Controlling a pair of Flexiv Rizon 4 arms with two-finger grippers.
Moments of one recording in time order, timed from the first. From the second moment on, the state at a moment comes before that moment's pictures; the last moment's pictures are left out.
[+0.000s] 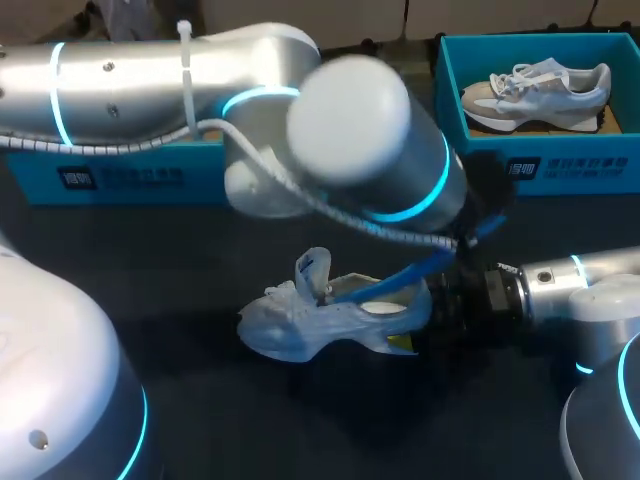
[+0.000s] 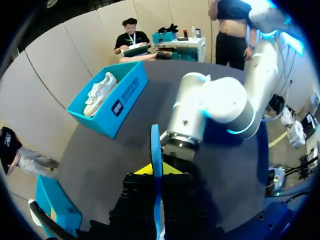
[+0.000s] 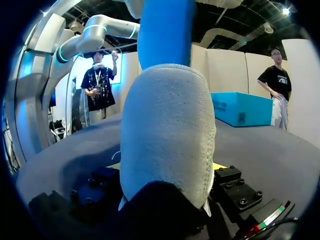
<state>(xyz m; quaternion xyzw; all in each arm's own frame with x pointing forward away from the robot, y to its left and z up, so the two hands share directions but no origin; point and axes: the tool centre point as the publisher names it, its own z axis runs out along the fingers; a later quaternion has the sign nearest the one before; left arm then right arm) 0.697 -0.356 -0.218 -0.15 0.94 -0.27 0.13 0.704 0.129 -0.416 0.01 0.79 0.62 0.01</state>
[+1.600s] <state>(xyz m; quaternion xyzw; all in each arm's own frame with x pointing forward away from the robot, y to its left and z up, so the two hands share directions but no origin) 0.634 -0.328 0.007 -0.03 0.84 -0.54 -0.02 0.704 0.129 -0.416 0.01 0.79 0.62 0.01</state>
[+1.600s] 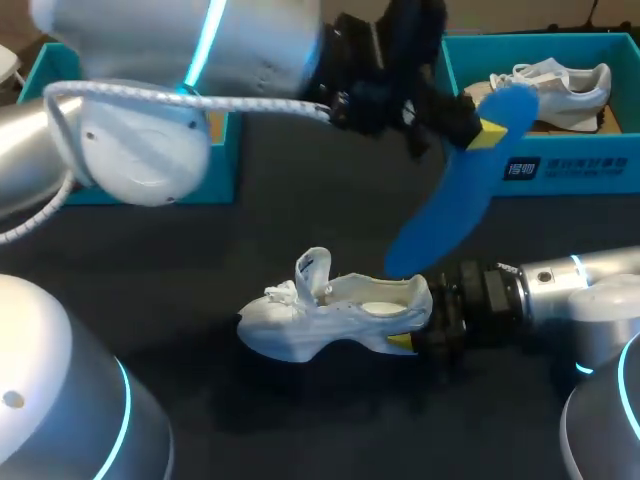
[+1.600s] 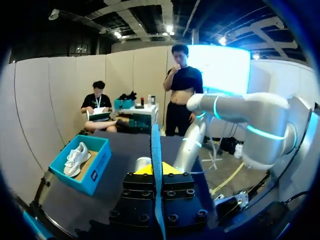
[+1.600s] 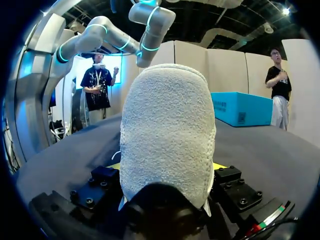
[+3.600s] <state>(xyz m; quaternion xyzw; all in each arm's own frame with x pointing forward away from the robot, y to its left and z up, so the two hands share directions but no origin) 0.560 -0.215 0.129 0.01 0.75 -0.64 -0.16 0.704 0.129 -0.416 0.01 0.79 0.62 0.01</state>
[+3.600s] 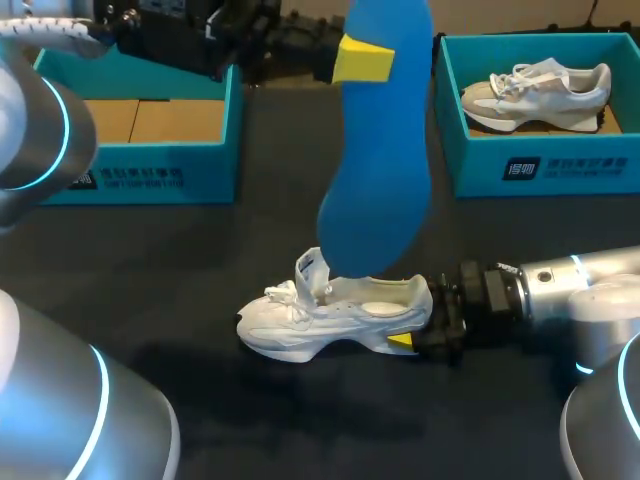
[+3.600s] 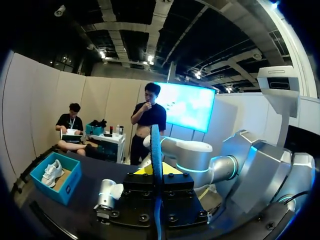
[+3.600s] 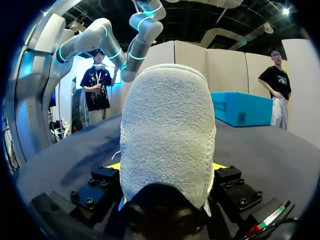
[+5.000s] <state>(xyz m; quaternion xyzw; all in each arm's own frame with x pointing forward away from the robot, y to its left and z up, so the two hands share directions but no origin) 0.558 -0.204 0.125 0.01 0.76 -0.63 -0.16 0.714 0.076 -0.395 0.00 0.86 0.51 0.03</state>
